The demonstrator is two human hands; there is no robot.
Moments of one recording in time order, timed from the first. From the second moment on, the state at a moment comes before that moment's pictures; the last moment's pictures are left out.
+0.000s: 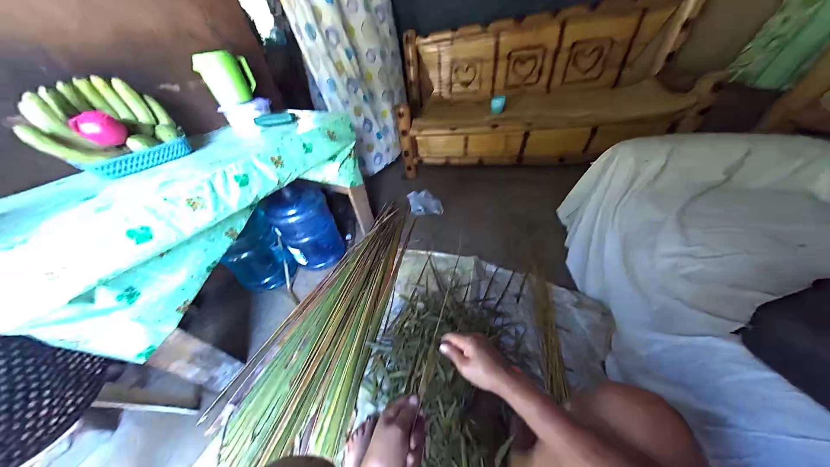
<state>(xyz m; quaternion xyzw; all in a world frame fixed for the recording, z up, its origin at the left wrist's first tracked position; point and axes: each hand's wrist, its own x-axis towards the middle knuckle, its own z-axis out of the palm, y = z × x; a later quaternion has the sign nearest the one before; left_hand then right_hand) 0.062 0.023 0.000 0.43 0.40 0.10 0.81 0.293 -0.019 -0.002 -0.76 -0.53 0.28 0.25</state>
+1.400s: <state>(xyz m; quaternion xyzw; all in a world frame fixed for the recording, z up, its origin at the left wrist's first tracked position) 0.064 0.013 0.008 0.45 0.38 0.05 0.81 0.276 -0.043 0.001 -0.62 -0.35 0.53 0.46</state>
